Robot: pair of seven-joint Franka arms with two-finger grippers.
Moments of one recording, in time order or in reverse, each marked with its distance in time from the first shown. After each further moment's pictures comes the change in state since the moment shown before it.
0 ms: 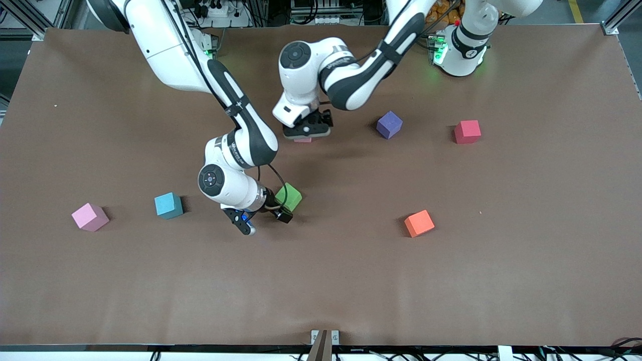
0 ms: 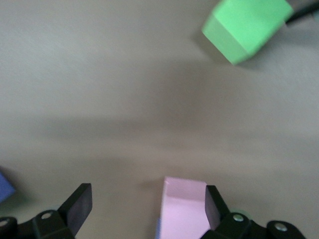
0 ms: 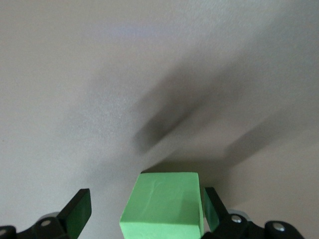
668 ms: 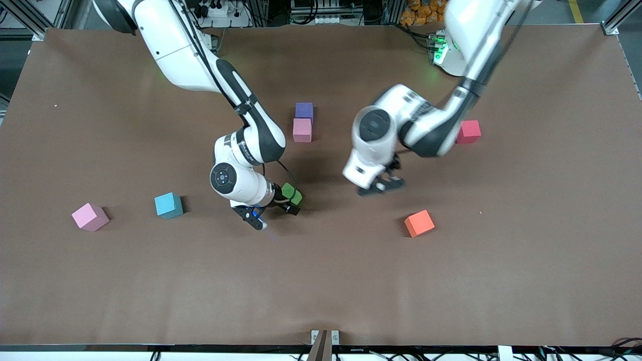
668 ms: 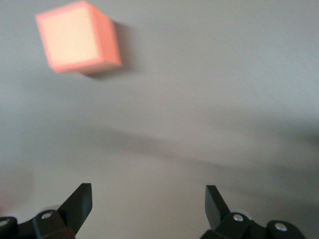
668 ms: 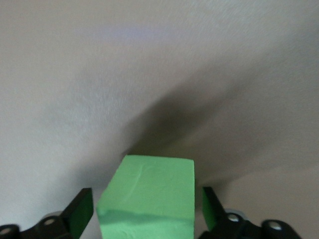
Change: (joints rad) left arm 0.392 -0.022 0.009 -0.021 0.004 -0.091 0.276; right arm 0.031 0.017 0.008 -0.012 0.000 -0.014 -0.119
